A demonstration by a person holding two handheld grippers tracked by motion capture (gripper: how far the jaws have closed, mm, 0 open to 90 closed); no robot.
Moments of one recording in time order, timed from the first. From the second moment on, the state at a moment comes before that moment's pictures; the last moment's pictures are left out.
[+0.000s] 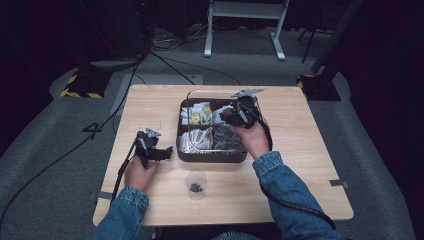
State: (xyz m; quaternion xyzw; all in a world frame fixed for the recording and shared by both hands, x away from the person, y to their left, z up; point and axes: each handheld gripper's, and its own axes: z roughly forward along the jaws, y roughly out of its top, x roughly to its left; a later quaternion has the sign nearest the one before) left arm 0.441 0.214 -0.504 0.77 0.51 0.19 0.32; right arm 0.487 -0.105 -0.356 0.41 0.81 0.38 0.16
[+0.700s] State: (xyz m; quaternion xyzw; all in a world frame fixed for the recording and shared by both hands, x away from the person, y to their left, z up) left arm 0.433 0.216 -0.504 0.77 0.52 0.19 0.32; right arm 0.497 -0.079 -0.382 0.42 0.82 0.36 0.15
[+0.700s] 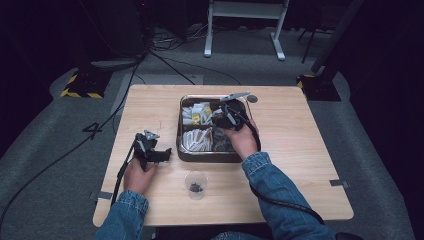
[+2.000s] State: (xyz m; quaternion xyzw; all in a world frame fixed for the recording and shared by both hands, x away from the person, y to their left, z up) left arm 0.433 0.216 -0.504 0.77 0.52 0.19 0.32; right arm 0.517 -0.054 -0.426 0.45 0.81 0.32 0.18
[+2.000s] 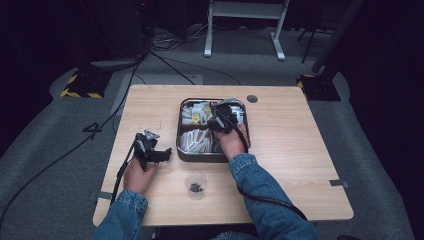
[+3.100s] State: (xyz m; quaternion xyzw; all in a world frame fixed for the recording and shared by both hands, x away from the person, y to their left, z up) left arm 0.433 0.216 -0.504 0.77 0.52 0.19 0.32; right arm 0.521 -0.057 -0.431 0.45 0.81 0.34 0.18
